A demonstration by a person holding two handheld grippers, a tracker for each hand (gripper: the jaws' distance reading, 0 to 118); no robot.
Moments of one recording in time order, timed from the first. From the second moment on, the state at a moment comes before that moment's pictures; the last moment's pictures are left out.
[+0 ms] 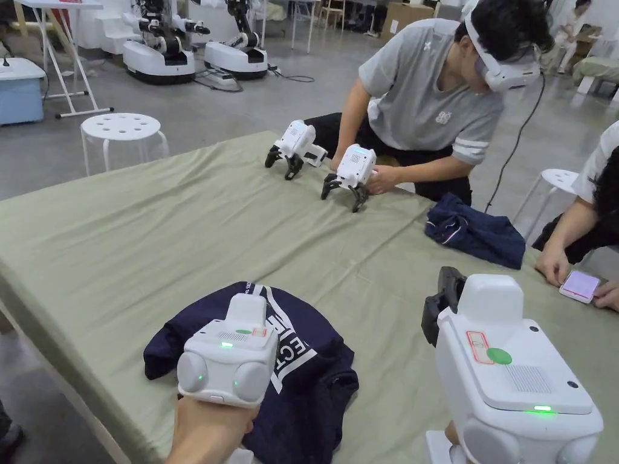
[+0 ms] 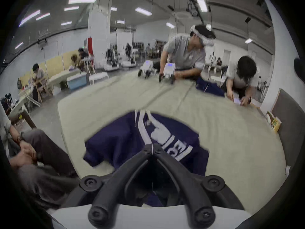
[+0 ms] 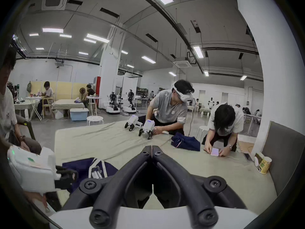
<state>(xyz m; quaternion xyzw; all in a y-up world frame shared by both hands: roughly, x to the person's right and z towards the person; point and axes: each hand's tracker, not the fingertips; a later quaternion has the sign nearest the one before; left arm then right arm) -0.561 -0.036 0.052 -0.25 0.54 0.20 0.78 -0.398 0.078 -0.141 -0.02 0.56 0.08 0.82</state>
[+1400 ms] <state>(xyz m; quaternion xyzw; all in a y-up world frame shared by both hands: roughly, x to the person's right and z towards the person) -0.420 0.094 -0.118 -0.06 0.24 0.31 0.92 -0.188 0.089 -0.276 -0.05 0.37 0.00 0.93</state>
